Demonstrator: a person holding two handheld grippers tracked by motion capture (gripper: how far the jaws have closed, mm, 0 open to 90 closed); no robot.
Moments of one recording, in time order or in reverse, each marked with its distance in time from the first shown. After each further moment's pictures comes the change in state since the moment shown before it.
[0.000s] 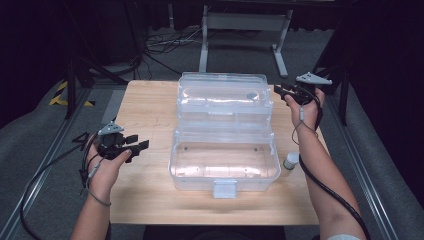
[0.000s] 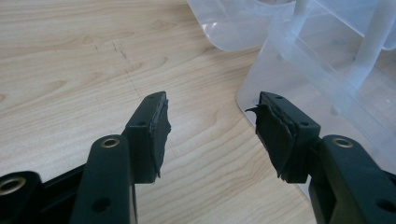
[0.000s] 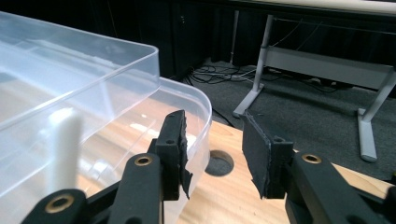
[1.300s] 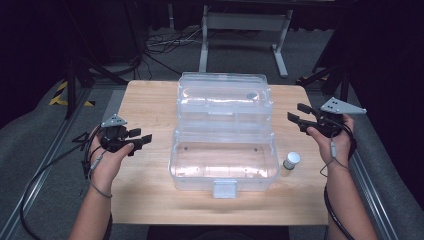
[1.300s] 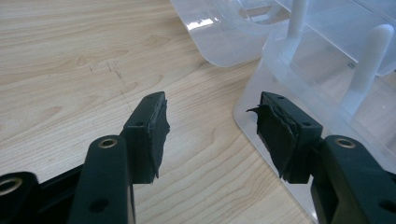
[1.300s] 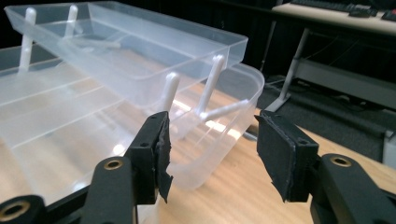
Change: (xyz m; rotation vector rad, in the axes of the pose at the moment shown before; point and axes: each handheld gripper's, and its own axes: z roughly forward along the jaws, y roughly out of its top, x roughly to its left) left arm 0.001 0.017 0.006 0.005 -0.027 0.036; right arm 0.035 -0.019 -0.117 -0.004 0.141 -0.105
